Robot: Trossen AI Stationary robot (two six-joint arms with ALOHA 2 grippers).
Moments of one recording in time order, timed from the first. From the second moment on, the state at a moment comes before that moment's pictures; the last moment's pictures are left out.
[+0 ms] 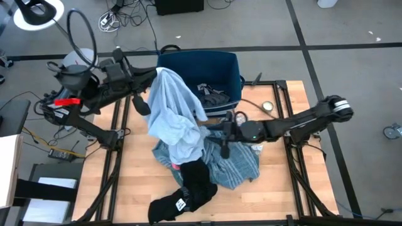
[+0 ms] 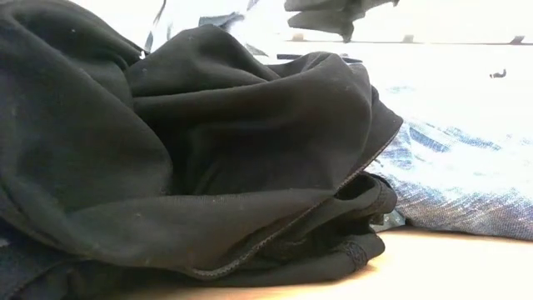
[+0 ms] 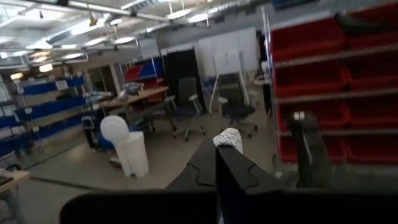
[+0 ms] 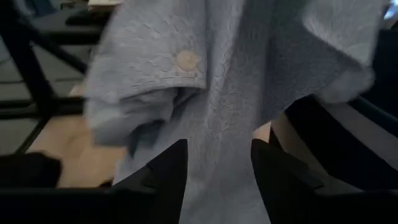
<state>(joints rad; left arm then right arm) -0.20 1.22 1.85 -0.42 -0.64 0.26 0.21 1.40 0.89 0.31 0.39 0.06</state>
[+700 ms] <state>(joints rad) -0.08 1.22 1.85 -0.35 -0.56 0.26 0.11 1.60 1.13 0.44 0.11 -0.12</state>
